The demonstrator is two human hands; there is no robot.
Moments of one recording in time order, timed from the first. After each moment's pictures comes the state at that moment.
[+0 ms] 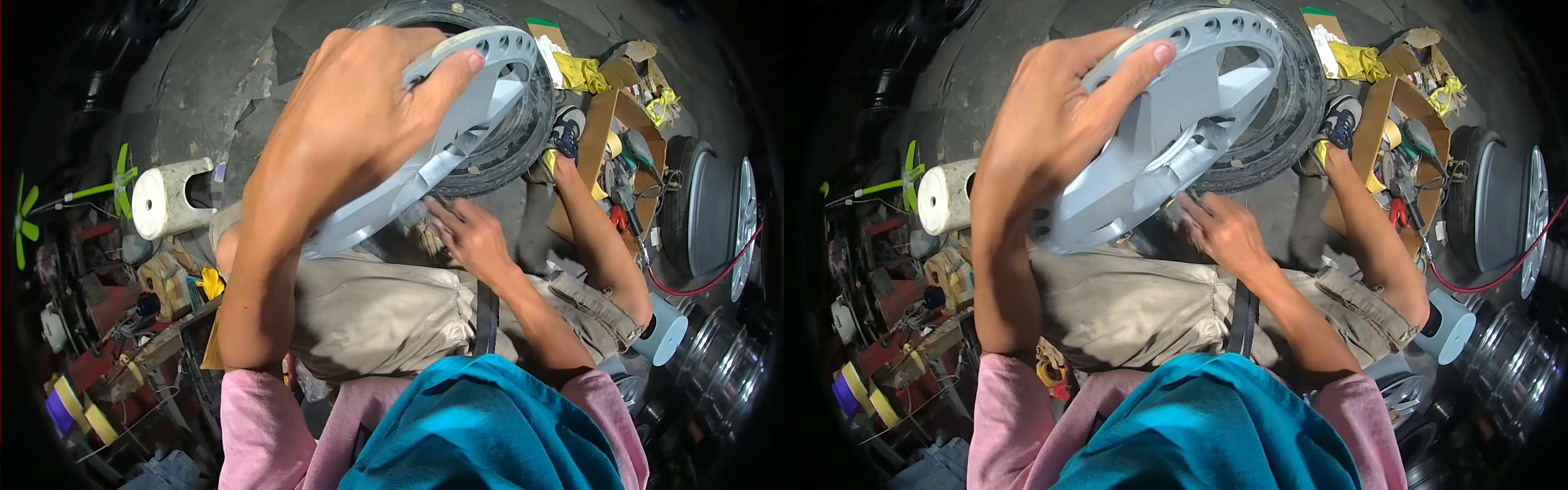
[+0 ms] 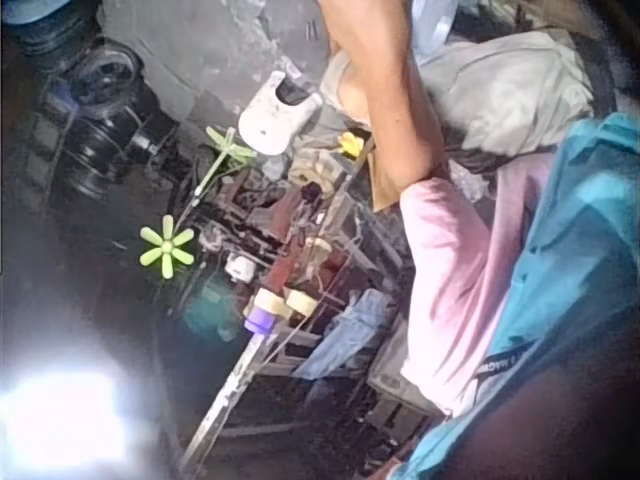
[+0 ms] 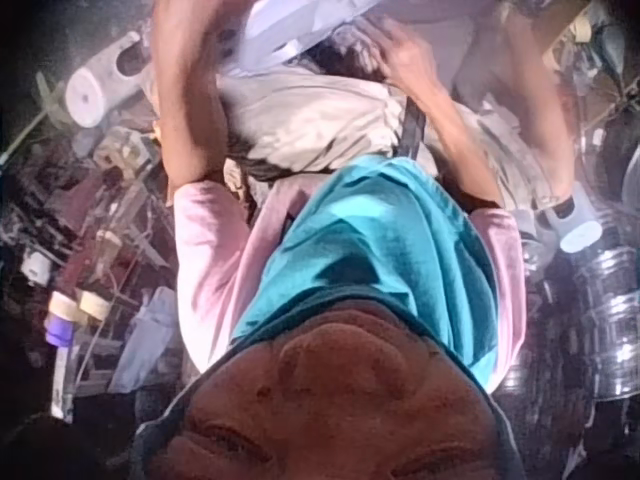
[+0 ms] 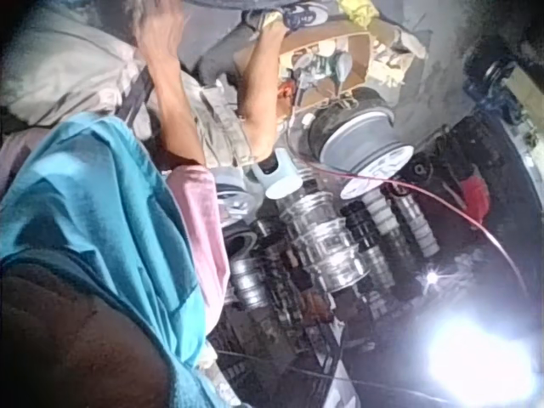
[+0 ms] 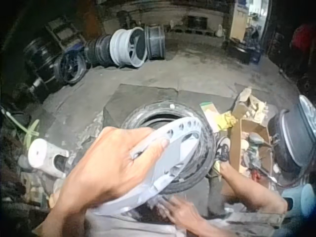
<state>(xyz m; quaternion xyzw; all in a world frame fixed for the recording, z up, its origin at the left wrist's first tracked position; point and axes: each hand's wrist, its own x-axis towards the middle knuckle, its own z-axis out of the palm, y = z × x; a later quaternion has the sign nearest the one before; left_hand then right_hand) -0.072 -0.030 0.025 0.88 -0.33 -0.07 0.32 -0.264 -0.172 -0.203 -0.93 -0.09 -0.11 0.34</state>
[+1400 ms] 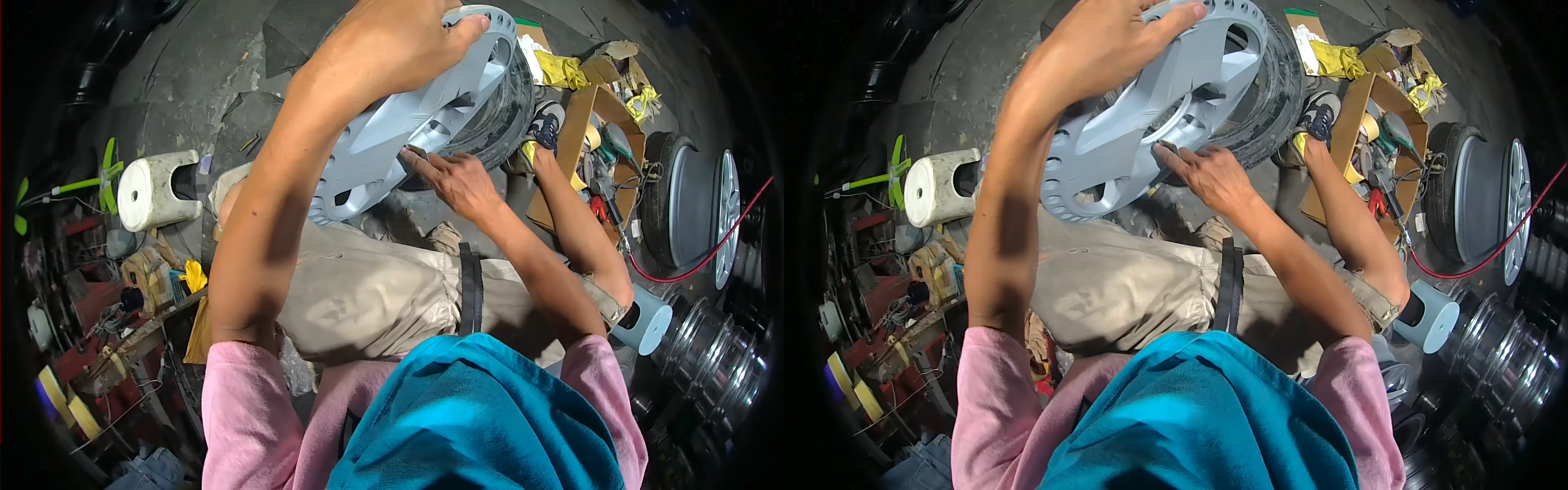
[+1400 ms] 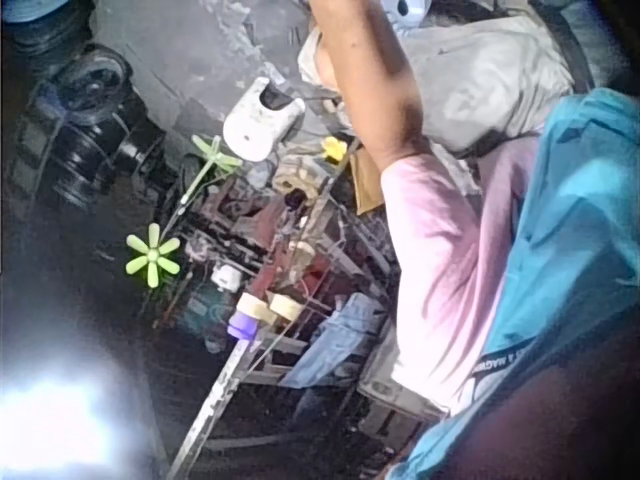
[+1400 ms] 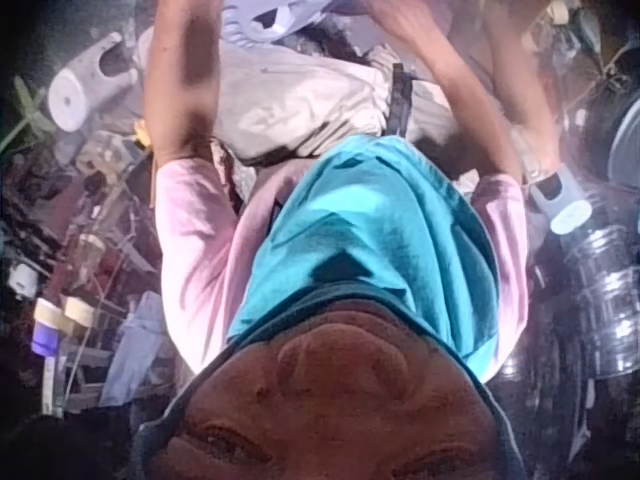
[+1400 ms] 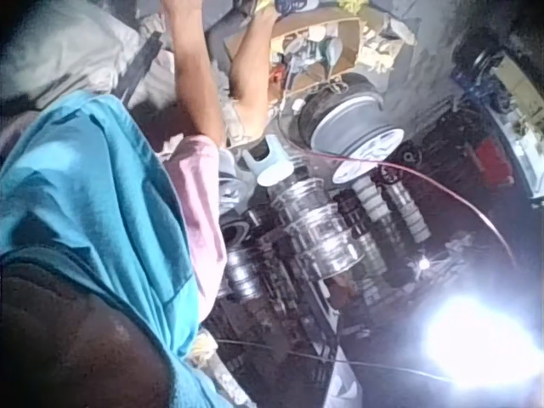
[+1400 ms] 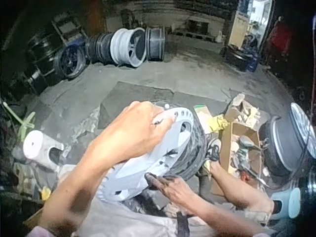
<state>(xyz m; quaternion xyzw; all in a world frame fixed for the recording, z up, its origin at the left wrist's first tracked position) -0.052 -0.067 0.020 0.87 -0.37 -0.03 0.33 -0.215 -0.204 -0.212 -0.96 -0.23 -0.08 0.14</state>
